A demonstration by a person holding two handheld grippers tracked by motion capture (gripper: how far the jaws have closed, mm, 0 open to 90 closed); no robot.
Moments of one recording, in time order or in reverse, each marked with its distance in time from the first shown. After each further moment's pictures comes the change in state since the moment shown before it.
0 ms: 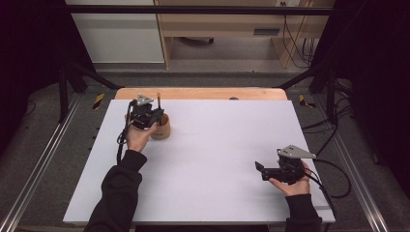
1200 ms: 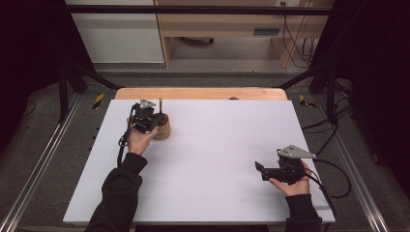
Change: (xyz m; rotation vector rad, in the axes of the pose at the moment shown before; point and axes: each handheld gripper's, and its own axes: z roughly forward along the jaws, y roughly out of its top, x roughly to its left) left arm -0.003 -0.011 0.007 0.061 -0.010 0.002; right arm 0.000 0.000 0.000 -0.002 0.001 0.002
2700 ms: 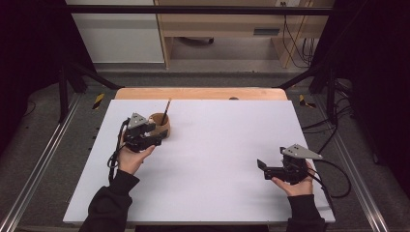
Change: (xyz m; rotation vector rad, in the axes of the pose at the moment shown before) left arm -0.033 -0.029 -0.069 -0.101 -0.094 0.023; right arm -0.001 0.006 -0.011 -0.059 0.000 0.012
